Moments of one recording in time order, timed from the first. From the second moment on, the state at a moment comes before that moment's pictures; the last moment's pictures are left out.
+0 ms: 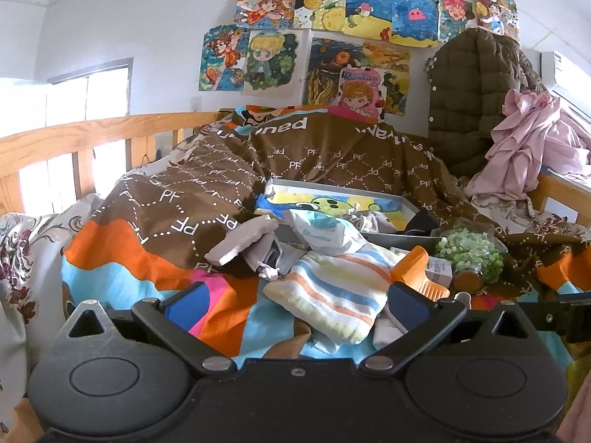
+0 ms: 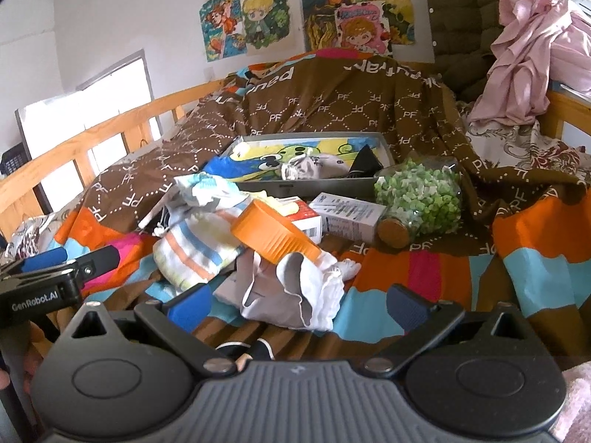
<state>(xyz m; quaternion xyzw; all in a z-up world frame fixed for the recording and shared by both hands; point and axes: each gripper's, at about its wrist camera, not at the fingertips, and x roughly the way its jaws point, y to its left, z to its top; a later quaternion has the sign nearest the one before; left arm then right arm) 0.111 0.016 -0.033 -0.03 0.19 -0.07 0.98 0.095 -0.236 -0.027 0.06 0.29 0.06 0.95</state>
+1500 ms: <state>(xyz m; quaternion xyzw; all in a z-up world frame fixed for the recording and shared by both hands) 0.187 -0.030 -0.038 0.01 0.19 -0.23 0.95 0.138 -0.221 -0.055 0.04 0.34 0.06 0.94</state>
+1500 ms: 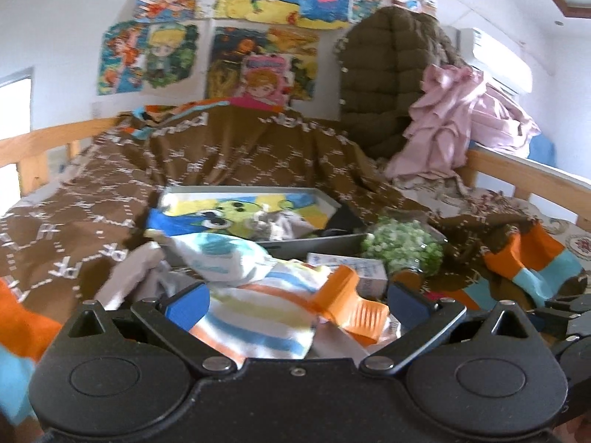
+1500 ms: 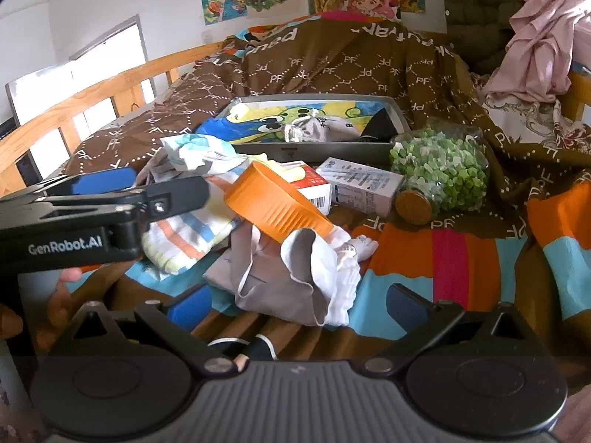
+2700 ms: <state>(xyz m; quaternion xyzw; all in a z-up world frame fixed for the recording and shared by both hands) 0.268 -0.049 -0.073 0.00 0.24 -0.41 0.88 0.164 -0.192 -0.079 -0.01 0.35 0.06 0.93</state>
